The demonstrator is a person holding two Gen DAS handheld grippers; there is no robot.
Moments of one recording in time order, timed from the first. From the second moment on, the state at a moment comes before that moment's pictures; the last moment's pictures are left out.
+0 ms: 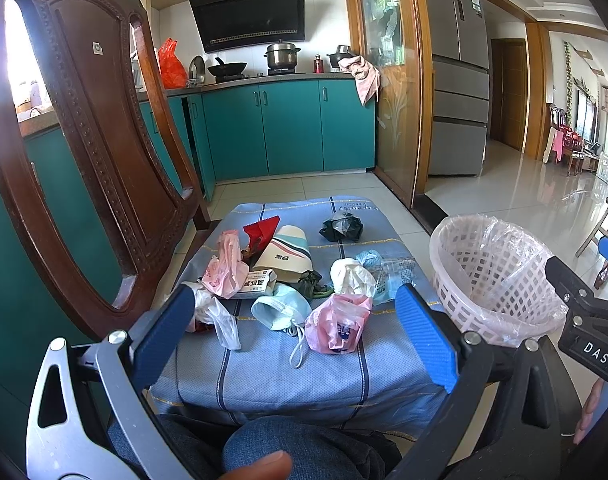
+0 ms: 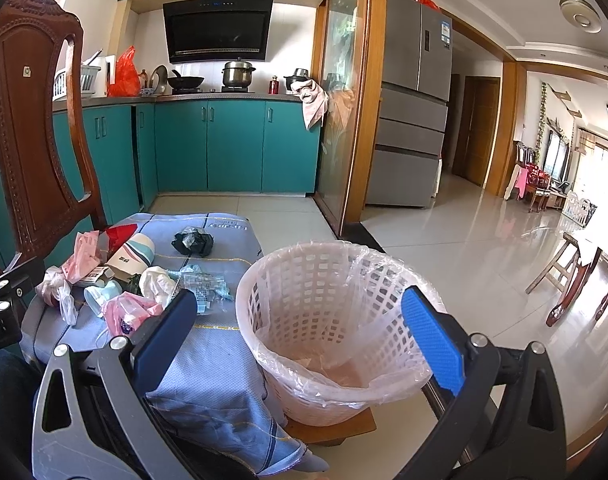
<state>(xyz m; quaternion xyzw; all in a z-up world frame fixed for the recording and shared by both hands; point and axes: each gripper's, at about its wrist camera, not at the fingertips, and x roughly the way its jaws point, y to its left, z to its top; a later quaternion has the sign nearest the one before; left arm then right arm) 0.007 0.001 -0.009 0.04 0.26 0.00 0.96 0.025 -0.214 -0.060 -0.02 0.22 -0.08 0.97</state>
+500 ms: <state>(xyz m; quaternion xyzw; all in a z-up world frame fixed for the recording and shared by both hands) 0.014 0.000 -0.018 0.05 0.27 0.00 0.96 0.027 -0.218 -0.064 -0.02 0.22 -0.09 0.97</state>
